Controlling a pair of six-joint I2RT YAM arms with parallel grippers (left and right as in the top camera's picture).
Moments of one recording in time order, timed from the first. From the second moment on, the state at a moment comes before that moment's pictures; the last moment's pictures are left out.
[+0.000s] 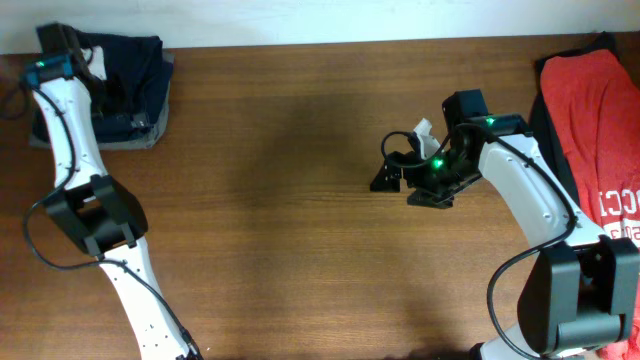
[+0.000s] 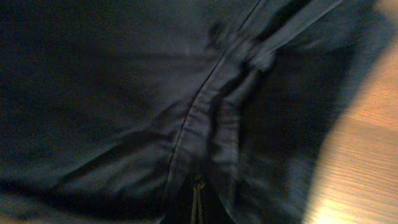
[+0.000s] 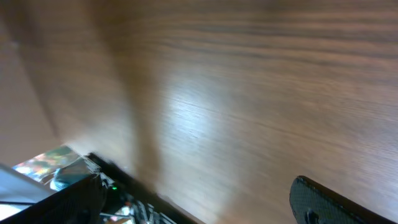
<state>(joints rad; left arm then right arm) 0.34 2.66 2.76 -1.24 0.10 0.05 0.10 1.74 1.34 -1.08 -0.67 0.19</state>
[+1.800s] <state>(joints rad) 0.06 1.29 2.34 -1.57 0.36 0.06 0.10 0.78 1.70 -1.64 -0.13 0.21</state>
